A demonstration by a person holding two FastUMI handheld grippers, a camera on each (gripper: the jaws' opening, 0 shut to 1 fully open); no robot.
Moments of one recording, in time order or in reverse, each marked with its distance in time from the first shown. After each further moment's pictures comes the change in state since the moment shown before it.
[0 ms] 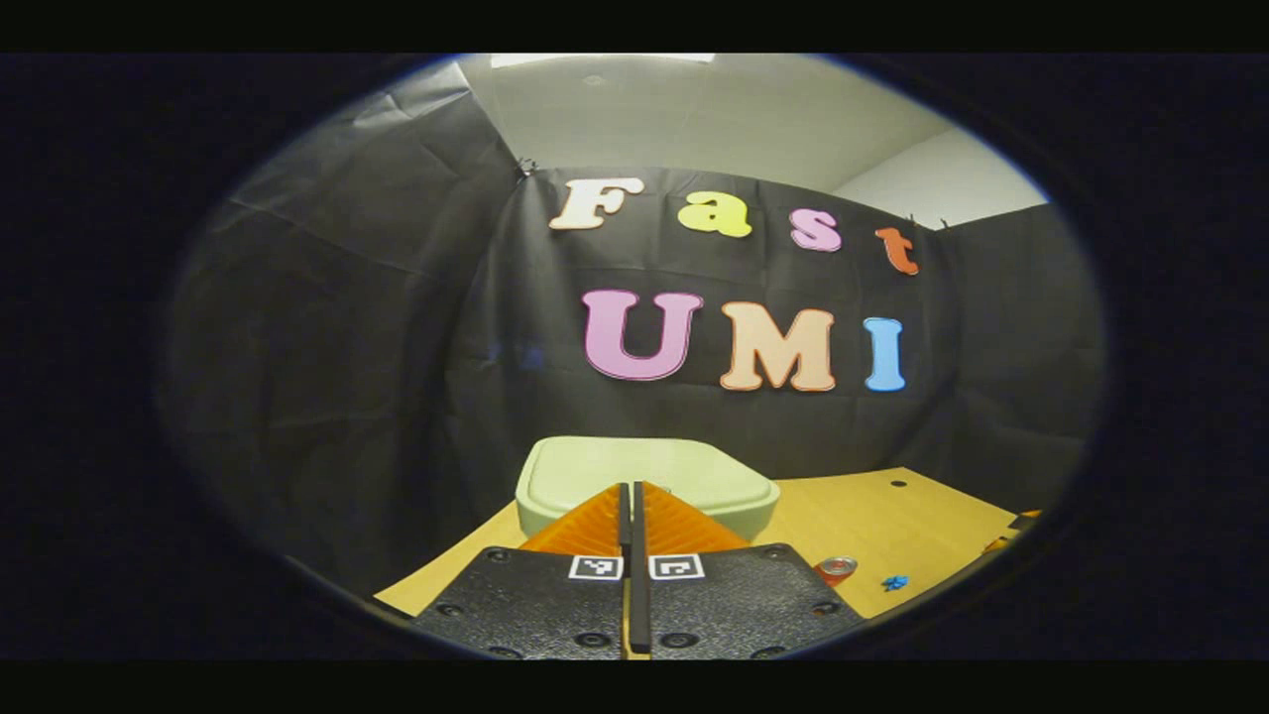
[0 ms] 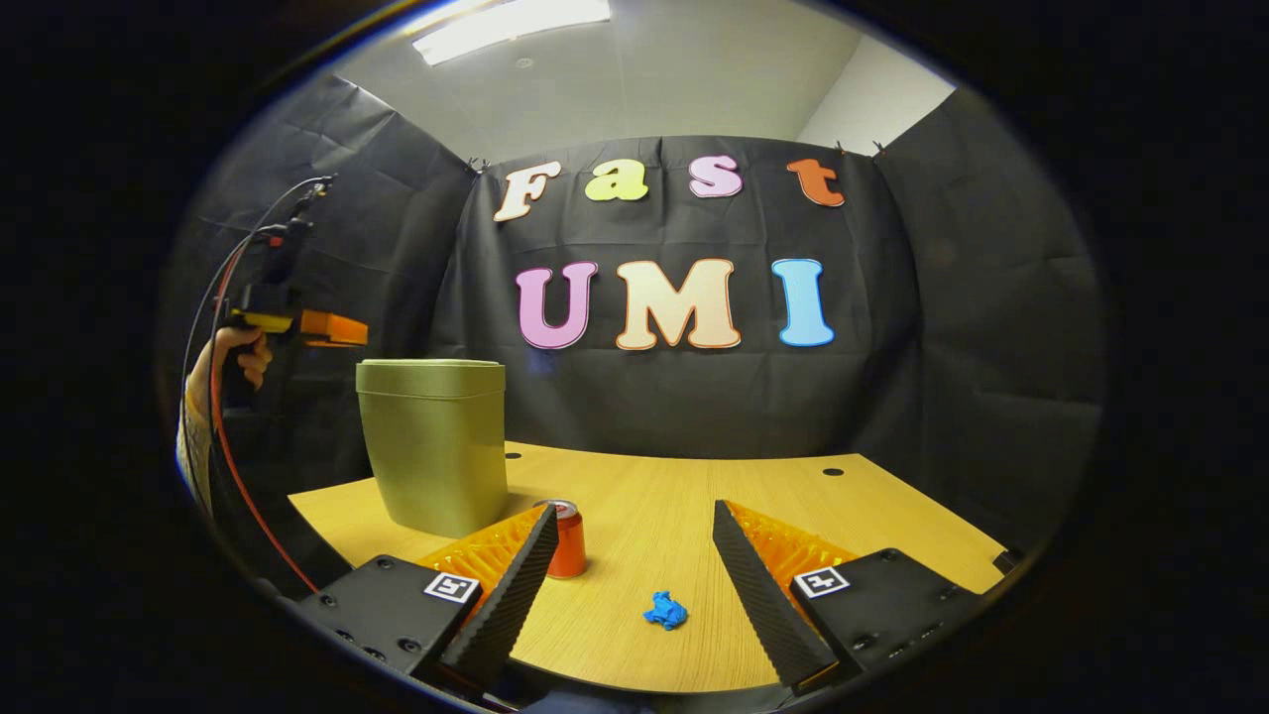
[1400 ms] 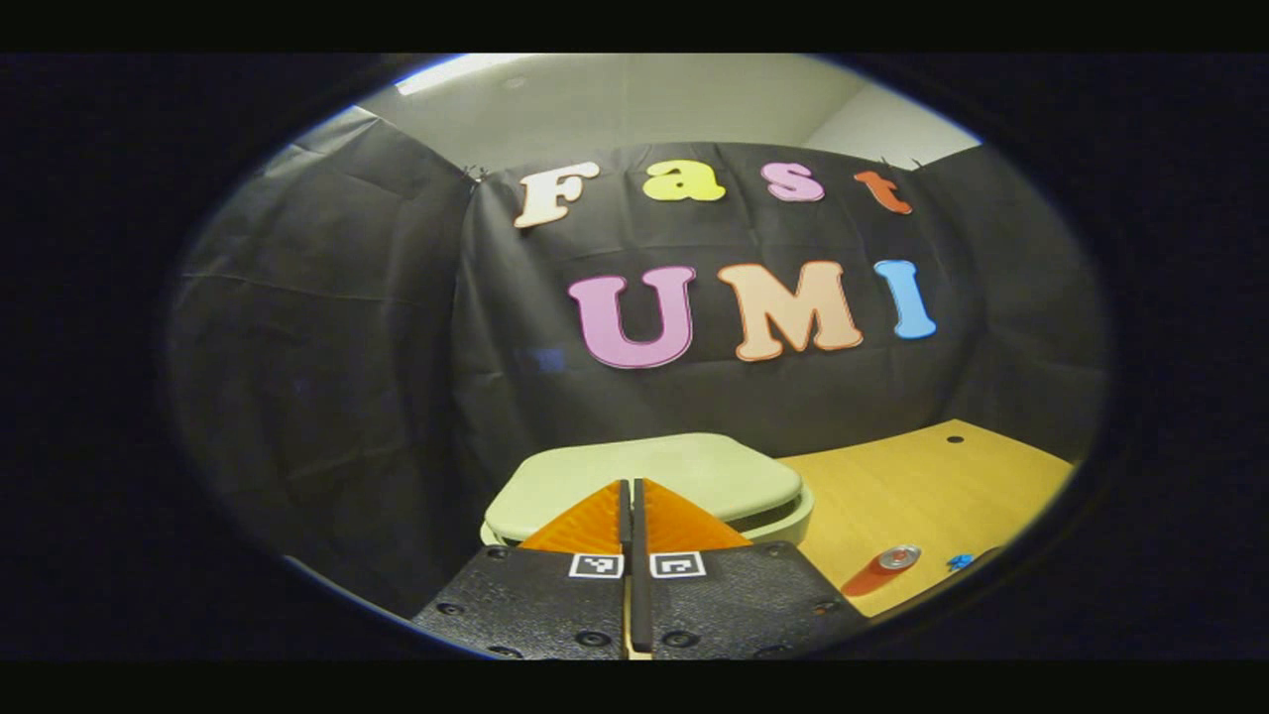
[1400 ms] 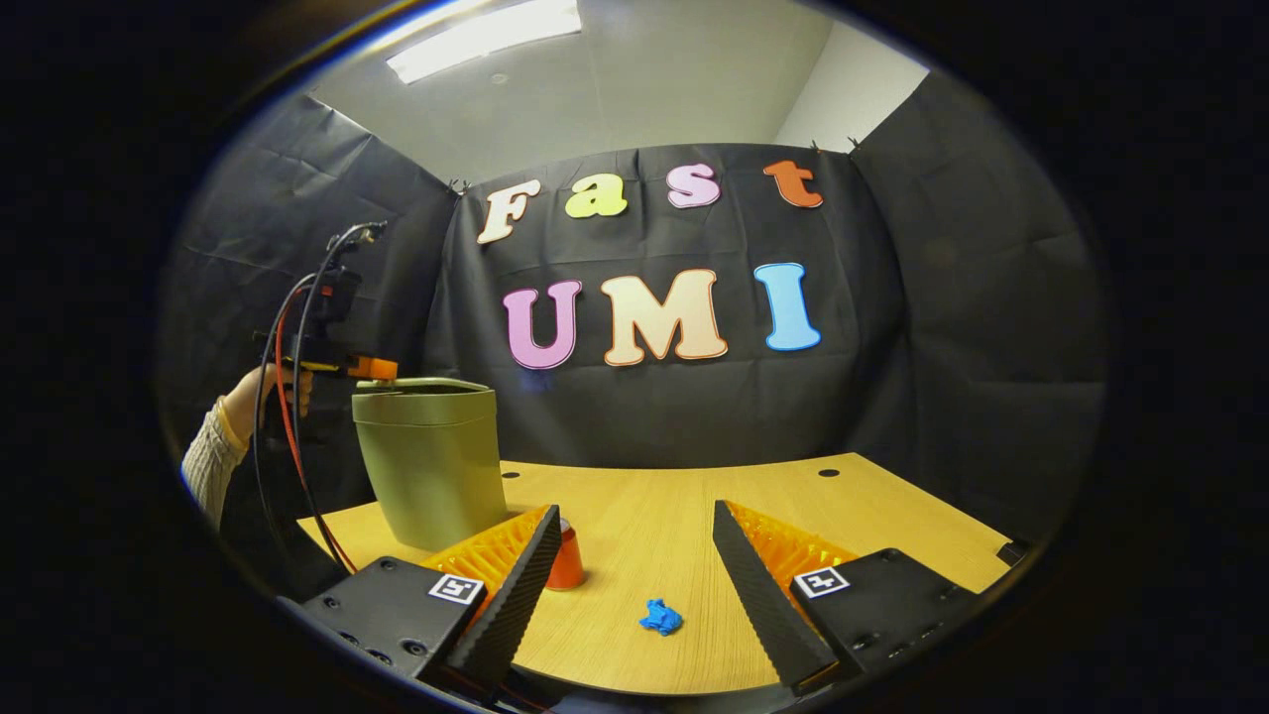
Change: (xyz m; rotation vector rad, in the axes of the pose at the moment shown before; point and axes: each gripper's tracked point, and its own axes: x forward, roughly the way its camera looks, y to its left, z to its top) left arm 0.036 -0.016 0.000 0.191 0.013 0.070; right arm -0.010 -0.013 0.015 0.057 -0.036 -0.005
